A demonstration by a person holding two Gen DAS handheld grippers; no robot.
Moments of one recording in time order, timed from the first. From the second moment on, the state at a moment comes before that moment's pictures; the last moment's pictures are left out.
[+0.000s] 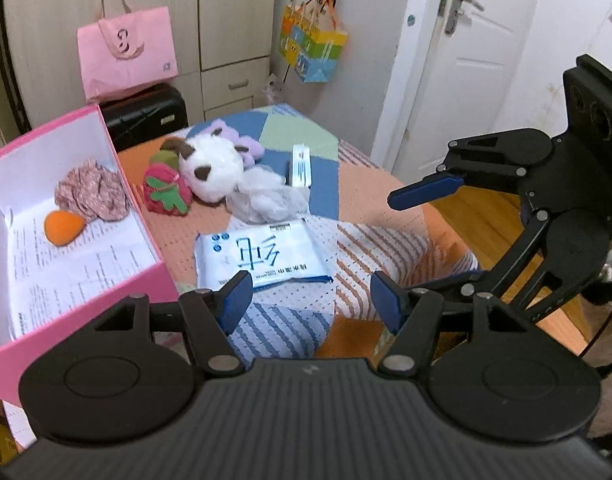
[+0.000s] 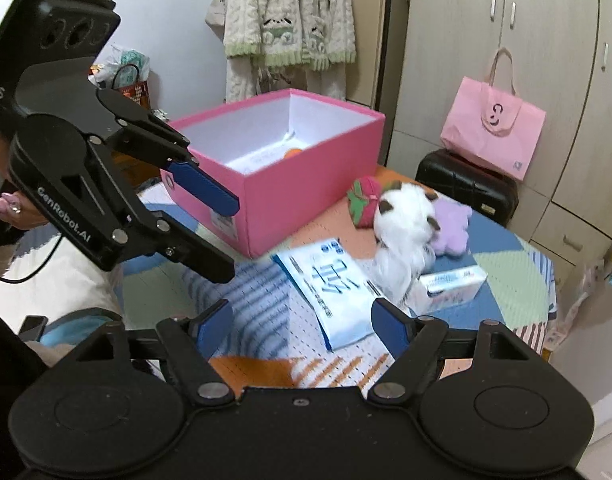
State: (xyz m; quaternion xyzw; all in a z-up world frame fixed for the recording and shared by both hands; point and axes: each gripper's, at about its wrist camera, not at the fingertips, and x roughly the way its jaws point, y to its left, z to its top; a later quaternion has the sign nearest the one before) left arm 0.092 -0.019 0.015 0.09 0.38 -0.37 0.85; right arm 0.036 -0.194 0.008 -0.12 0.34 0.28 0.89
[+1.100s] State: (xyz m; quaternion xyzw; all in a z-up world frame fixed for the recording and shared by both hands) left arm 0.141 -0.062 -0.051 0.04 0.36 -0.27 0.89; right arm 0.110 -0.178 -0.089 -0.16 0.29 0.26 0.91
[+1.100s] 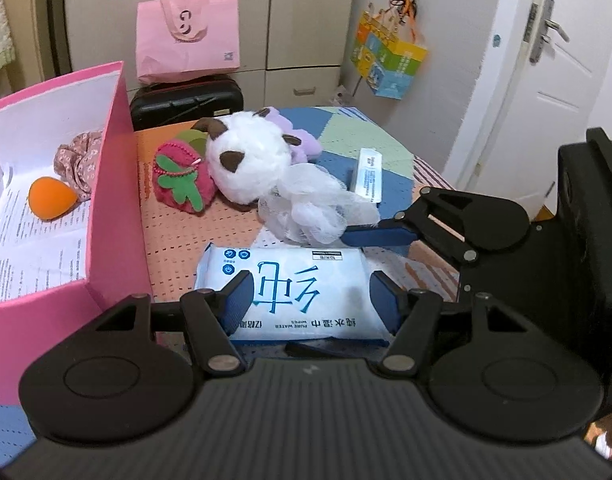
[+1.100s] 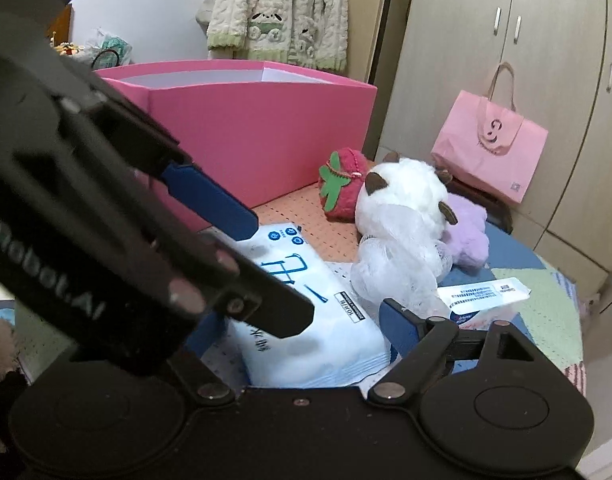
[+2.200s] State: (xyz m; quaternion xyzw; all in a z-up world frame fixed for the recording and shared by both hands) left arm 0.155 -0.076 -0.085 -0.01 0.39 -0.25 0.89; right arm 0.067 -0.236 -0.102 -0.04 0.31 0.19 0.93
